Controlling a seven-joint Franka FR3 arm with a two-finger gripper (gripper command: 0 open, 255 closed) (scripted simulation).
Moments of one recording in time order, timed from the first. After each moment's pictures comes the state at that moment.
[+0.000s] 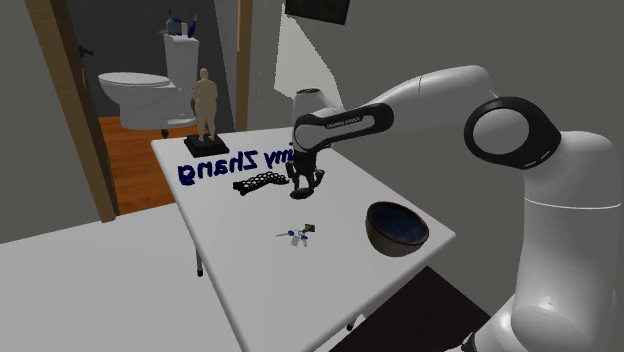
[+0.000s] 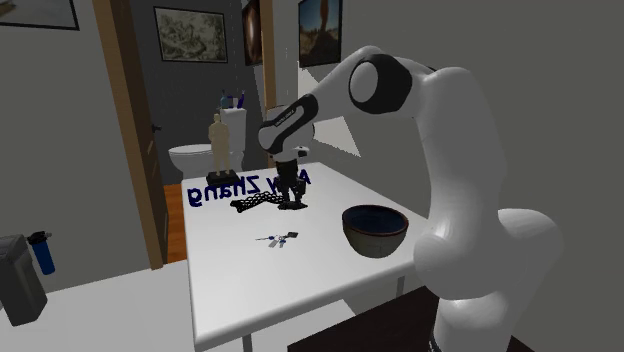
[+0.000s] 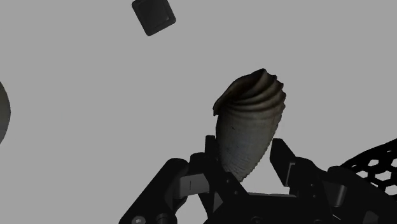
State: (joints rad) arm -0.07 0.50 0.23 -1.63 -0.24 2.03 1.39
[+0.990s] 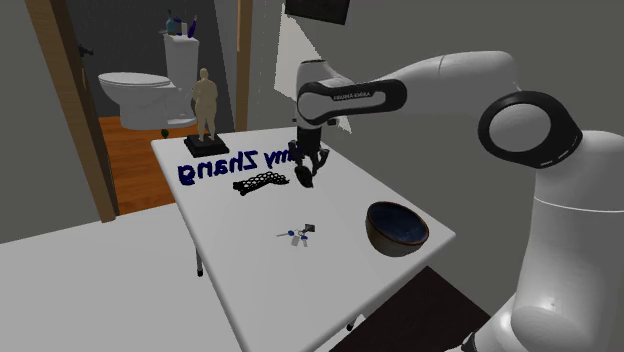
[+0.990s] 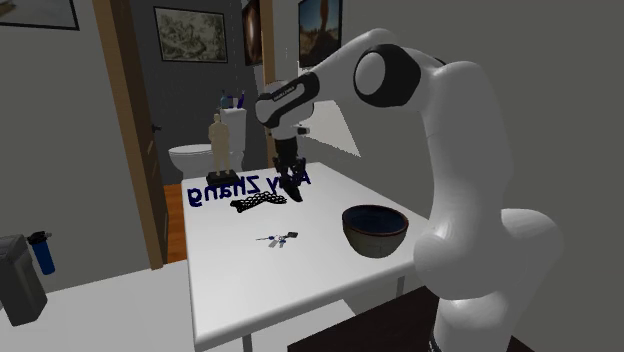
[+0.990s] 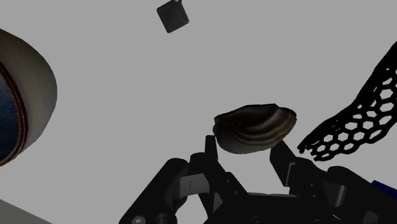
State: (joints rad) arm -0.07 0.44 0.24 -1.53 -0.21 1.87 1.36
